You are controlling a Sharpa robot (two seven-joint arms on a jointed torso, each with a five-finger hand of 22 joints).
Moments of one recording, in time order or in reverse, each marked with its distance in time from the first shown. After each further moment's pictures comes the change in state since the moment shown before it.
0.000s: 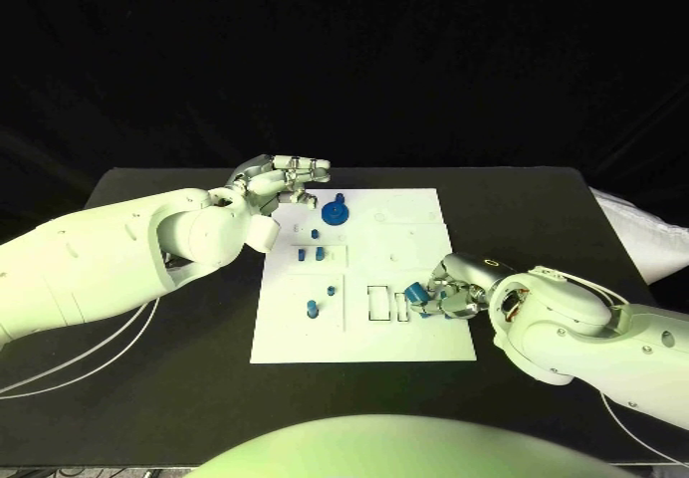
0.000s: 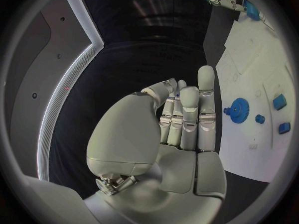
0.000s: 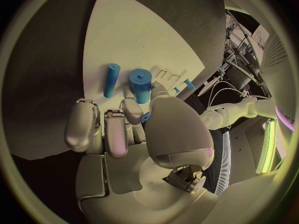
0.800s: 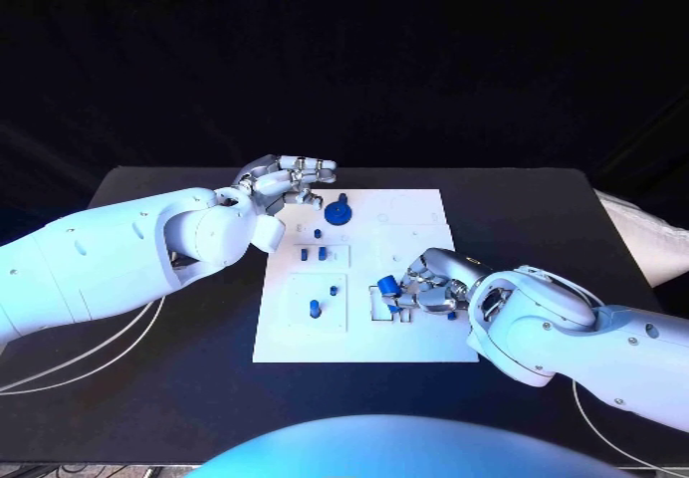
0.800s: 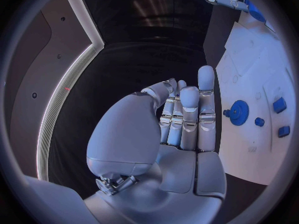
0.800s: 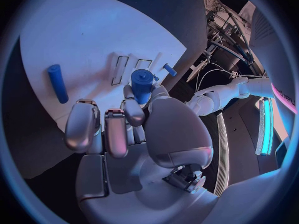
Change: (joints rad) left arm -0.001 0.008 0.000 -0.001 0.000 0.001 -0.001; left_hand 0.000 0.000 0.000 0.000 0.000 0.000 0.000 0.000 -0.001 0.000 0.000 0.000 0.001 -0.001 0.001 0.000 0.000 0.000 0.000 0.000 0.000 0.000; right arm 0.013 0.076 0.006 0.020 0.146 -0.081 0.041; right_hand -0.033 0.050 -0.047 0.008 0.055 0.014 -0.006 0.017 0.024 0.018 -0.007 0.005 0.019 -0.002 -0.009 0.004 0.000 -0.011 0.003 -0.011 0.005 0.010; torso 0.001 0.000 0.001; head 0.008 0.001
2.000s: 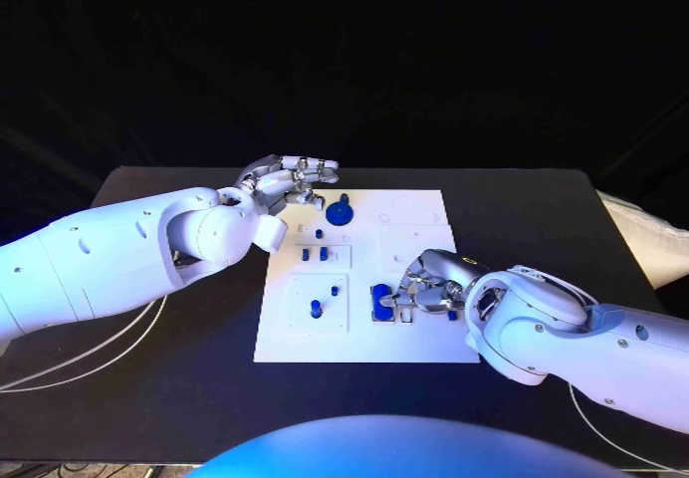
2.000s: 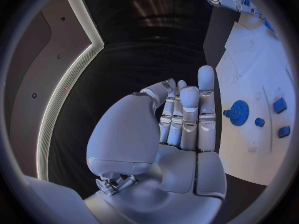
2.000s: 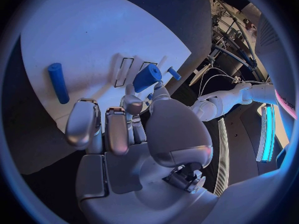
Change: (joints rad) left arm 0.000 0.000 0.000 -0.001 0.001 0.000 0.000; left_hand -0.017 0.004 -0.005 0.005 0.000 -0.011 0.004 0.000 -0.002 -0.013 -0.002 0.008 0.001 0.000 0.000 0.000 -0.004 0.000 0.000 0.000 -0.004 -0.002; right arm -0.001 0.025 0.000 -0.022 -0.055 0.020 -0.037; right_hand -0.041 -0.035 -0.063 -0.066 -0.183 -0.013 -0.002 0.013 0.100 -0.045 -0.001 -0.138 -0.068 0.002 -0.005 -0.040 -0.041 0.002 -0.011 -0.003 -0.012 -0.013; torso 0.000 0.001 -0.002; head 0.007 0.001
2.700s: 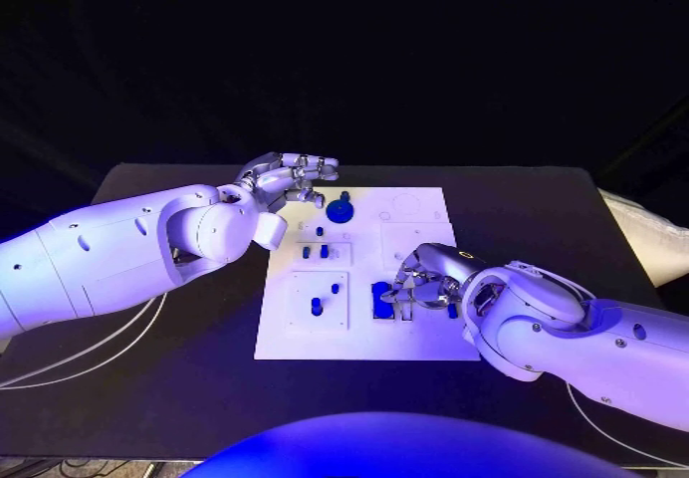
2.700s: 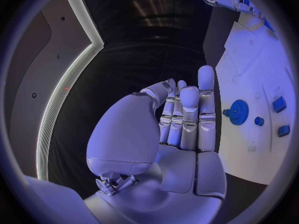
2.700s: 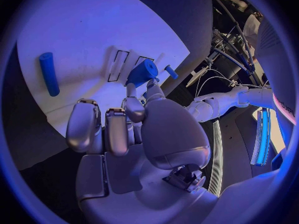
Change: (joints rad) left arm 0.000 -0.001 0.000 -0.001 0.000 0.001 -0.002; left_hand 0.000 0.000 0.000 0.000 0.000 0.000 0.000 0.004 0.000 0.000 0.000 0.000 0.000 0.000 0.000 0.000 -0.001 0.000 0.000 0.000 0.000 -0.001; right arm 0.001 0.010 0.004 0.001 -0.046 -0.007 0.020; right_hand 0.124 0.008 0.014 -0.073 -0.032 0.007 -0.006 0.006 0.017 0.047 -0.007 0.068 0.075 0.000 0.000 0.018 0.039 0.000 0.010 -0.002 0.013 0.037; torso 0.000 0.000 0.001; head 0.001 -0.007
